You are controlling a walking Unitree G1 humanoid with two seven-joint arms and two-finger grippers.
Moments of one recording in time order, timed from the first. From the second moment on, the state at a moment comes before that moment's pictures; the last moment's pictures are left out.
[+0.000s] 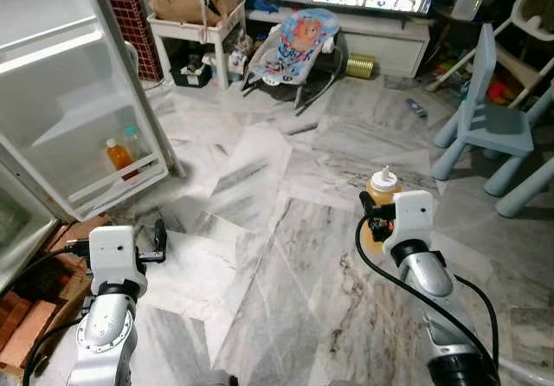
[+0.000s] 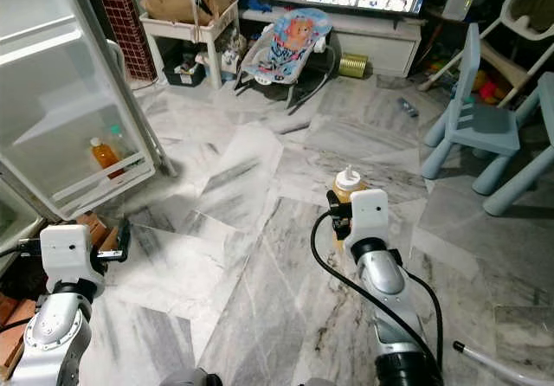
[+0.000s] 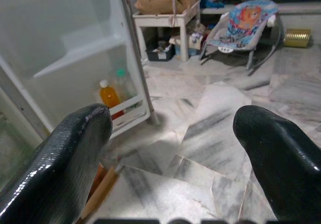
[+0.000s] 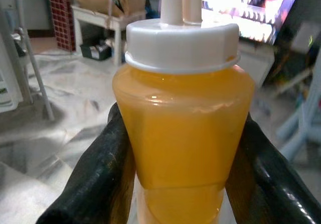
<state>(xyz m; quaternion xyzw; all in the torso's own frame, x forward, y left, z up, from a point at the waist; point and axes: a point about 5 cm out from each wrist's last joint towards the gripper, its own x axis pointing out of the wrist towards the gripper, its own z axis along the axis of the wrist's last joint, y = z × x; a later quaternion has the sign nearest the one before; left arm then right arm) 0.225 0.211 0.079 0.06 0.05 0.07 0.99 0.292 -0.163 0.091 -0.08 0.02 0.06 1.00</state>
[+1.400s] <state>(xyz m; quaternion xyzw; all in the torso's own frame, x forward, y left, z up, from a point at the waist) 0.210 0.207 0.074 0.00 0.05 0.09 0.99 0.286 -0.191 0.110 -0.07 -0.03 0.03 1.00</state>
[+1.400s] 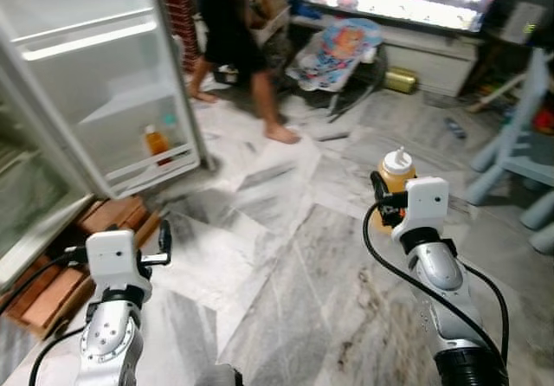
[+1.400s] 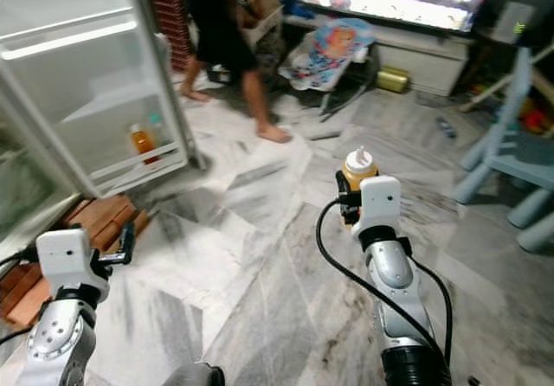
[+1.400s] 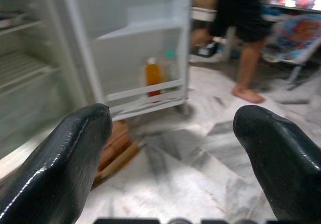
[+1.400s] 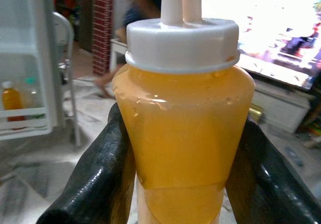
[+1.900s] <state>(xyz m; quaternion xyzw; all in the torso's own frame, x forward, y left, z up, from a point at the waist) 0.207 0.199 0.079 0.02 0.03 0.06 1.00 0.291 -0.194 0.120 -0.05 0.00 0.03 1.00</state>
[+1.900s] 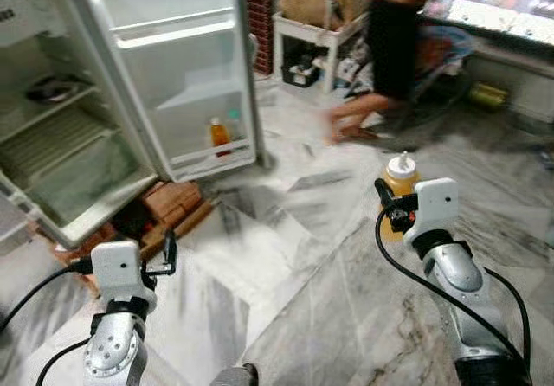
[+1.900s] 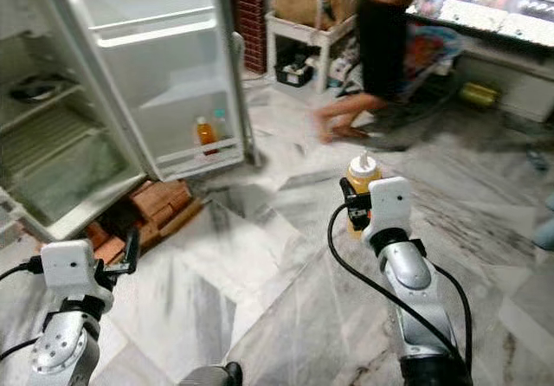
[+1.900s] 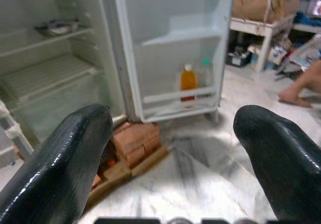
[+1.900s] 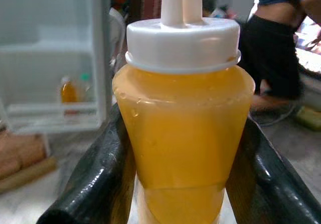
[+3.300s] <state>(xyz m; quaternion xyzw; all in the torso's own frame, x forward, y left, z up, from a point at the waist) 0.213 0.196 0.091 0.05 0.01 0.05 1.00 0.292 -0.174 0.110 -0.05 -0.03 0.05 1.00</state>
